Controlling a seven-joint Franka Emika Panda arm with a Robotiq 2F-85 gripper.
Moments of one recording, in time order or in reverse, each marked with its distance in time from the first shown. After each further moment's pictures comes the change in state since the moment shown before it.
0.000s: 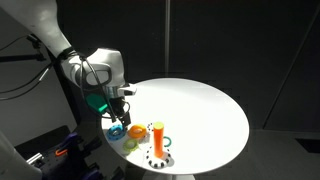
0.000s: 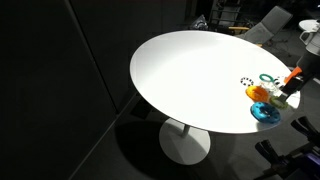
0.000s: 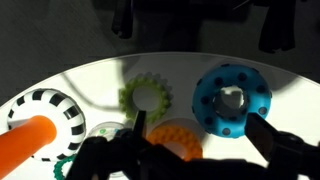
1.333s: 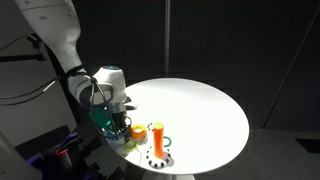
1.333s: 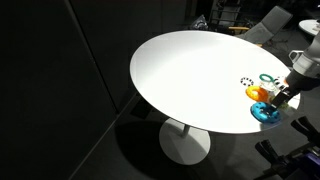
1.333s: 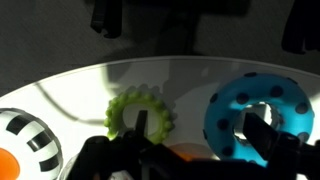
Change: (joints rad) arm 0.001 0.231 -0.022 0.013 0.019 0.239 -0.018
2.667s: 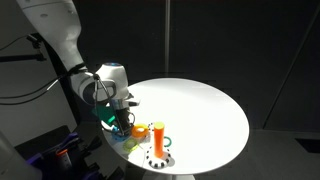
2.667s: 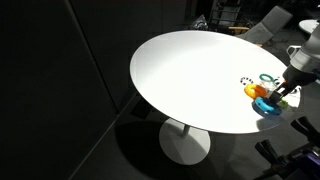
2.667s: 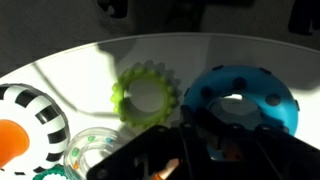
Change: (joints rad) arm 0.061 -0.008 -0.054 0.031 -0.001 -0.005 0.002
